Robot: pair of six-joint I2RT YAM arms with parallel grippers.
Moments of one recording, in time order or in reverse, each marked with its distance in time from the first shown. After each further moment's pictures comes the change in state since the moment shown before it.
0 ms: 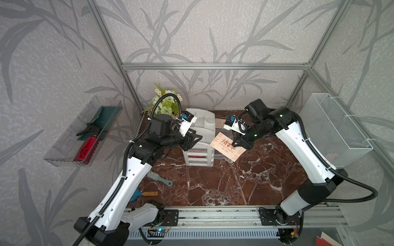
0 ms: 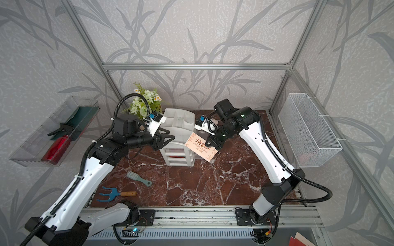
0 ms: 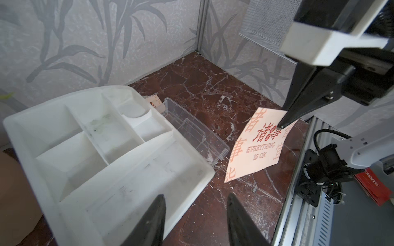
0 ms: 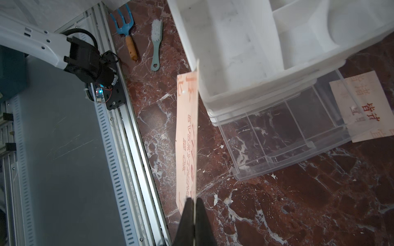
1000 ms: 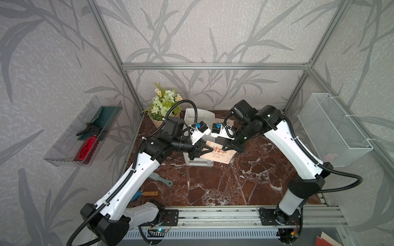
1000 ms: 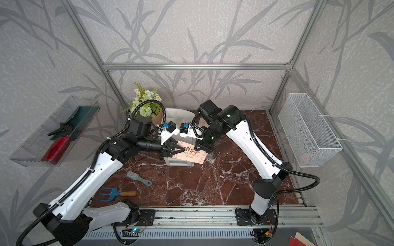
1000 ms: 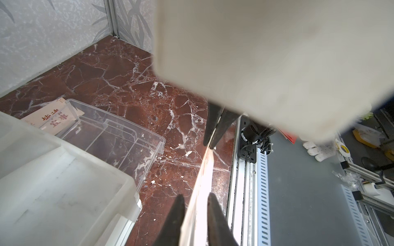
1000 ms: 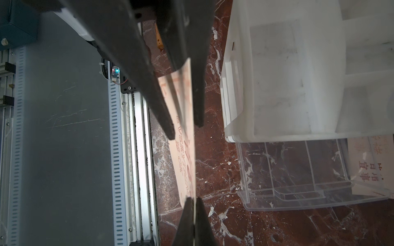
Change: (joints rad) left arm -0.105 0.067 -0.025 -0.041 0.259 0.117; right arm 0.145 0.122 0.194 -0.080 0.035 -0.098
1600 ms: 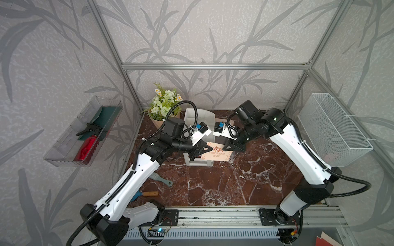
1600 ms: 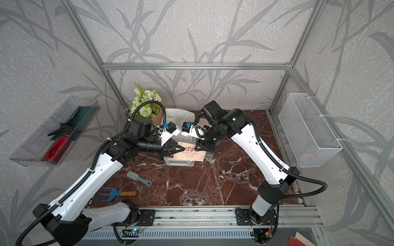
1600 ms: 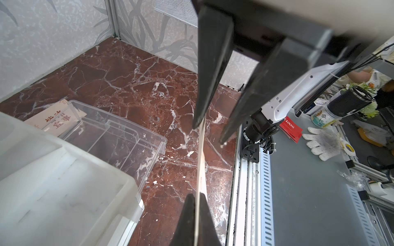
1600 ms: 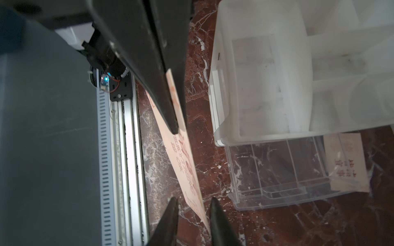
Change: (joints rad) left arm -0.005 -0.013 -0.026 0.030 -0.037 -0.013; right arm -0.031 -0.108 -0.116 0.146 0.027 0.060
